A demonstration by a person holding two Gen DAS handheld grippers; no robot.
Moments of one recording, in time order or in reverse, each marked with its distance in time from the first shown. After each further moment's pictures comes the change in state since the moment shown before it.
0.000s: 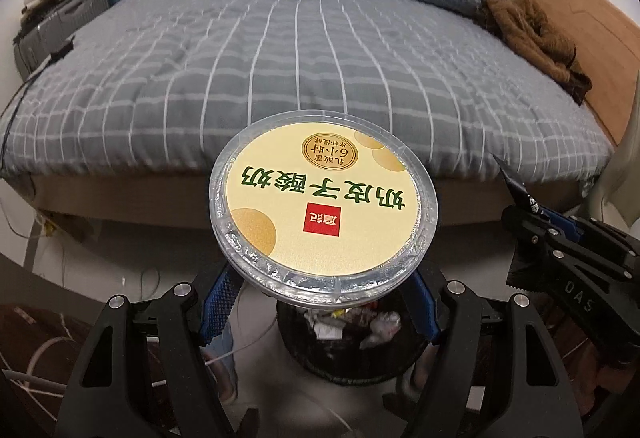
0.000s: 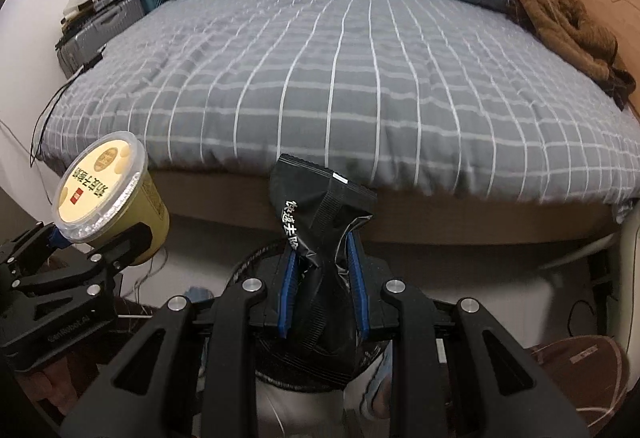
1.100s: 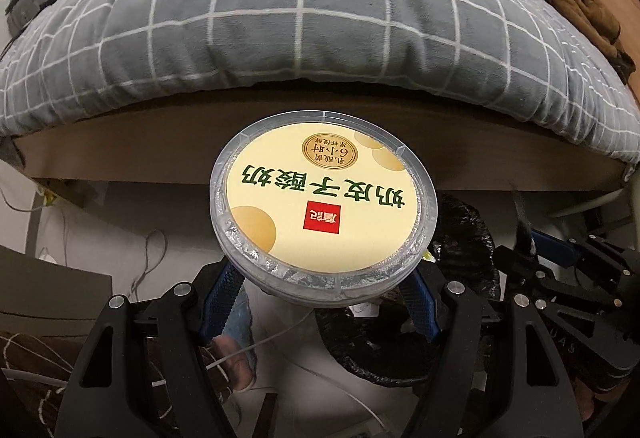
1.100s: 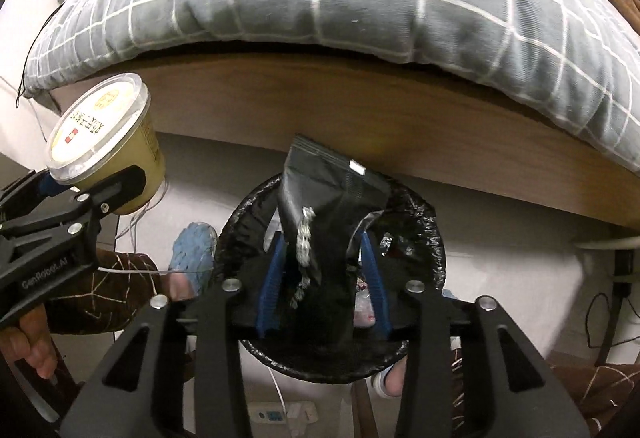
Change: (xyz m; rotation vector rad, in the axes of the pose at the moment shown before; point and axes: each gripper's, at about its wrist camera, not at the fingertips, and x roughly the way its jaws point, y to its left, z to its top) left arm 0.105 0.049 -0.019 -0.031 0.175 0.070; right arm 0.132 0.039 -0.038 -0.083 0.273 0.078
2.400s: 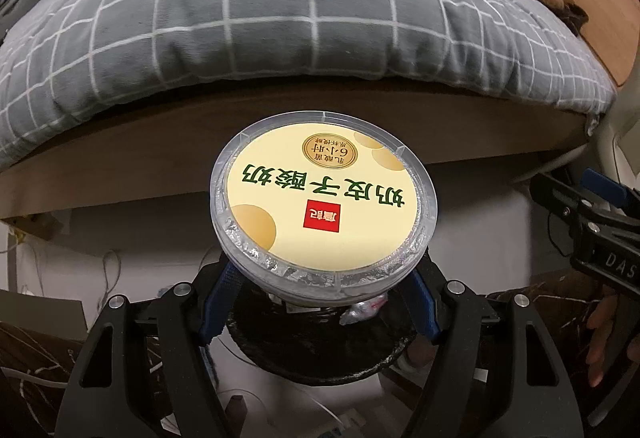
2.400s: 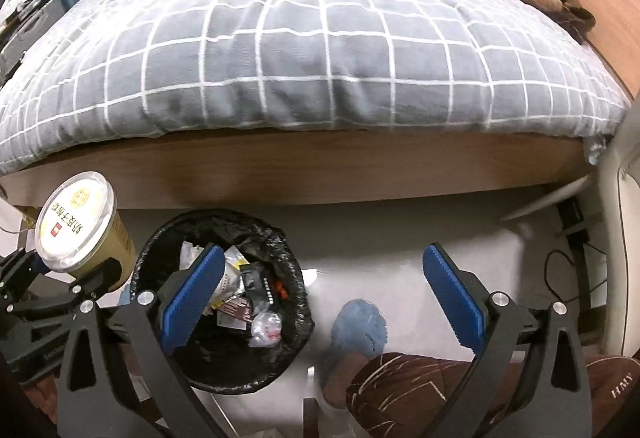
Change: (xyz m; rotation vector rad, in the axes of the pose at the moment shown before) left arm -0.003 -0.113 -0.006 0.150 0.016 -0.121; right arm -0.066 -0.136 -0.026 0.249 -0.160 -0.234
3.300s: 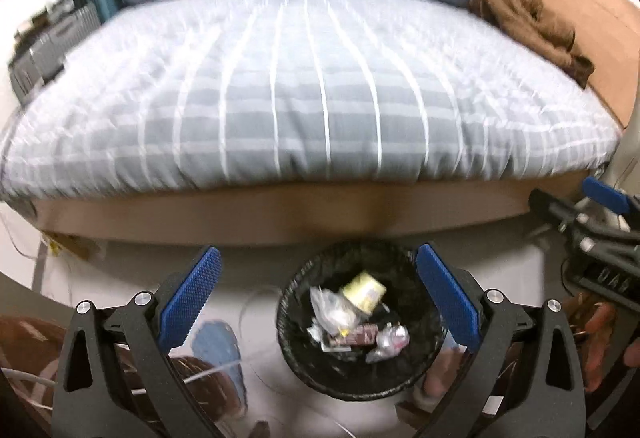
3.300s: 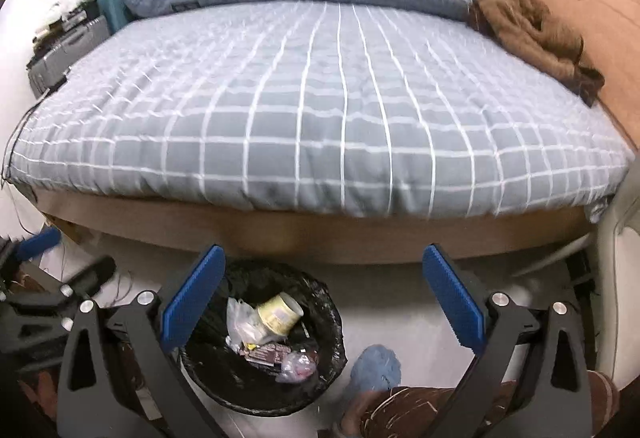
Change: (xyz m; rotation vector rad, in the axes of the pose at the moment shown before) left arm -0.107 0.033 0.013 -0.046 -0.239 0.121; right arm -0.090 0.045 0.026 -0.076 -0.215 0.078
